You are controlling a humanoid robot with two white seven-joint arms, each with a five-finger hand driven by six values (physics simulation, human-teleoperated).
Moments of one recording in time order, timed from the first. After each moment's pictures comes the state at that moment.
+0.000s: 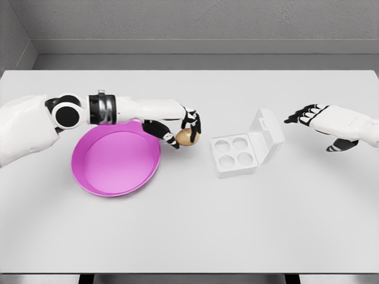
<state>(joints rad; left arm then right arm) -1.13 0.55 -1.43 -1.19 0.22 -0.61 -0.33 -0.35 -0.79 0.21 -1.46 0.56 -0.61 0.61</state>
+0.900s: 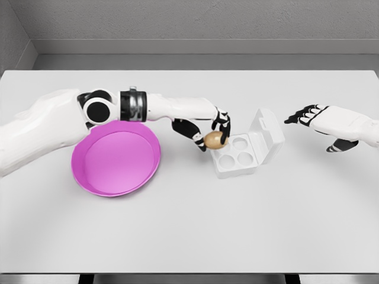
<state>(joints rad) -1.16 0.42 -1.43 -1.16 0.22 -0.61 -0.34 -0.35 -0.79 0.21 -1.46 0.56 -0.61 0.61</state>
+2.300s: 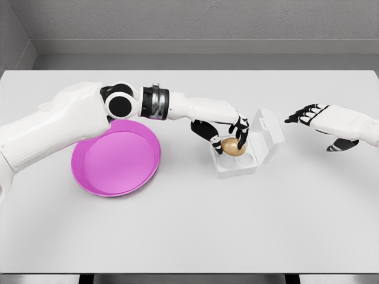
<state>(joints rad) -1.21 0.32 -1.45 -1.11 0.22 -0.61 -0.39 -0.35 -0.79 0.21 -1.45 0.56 -0.61 0.61</state>
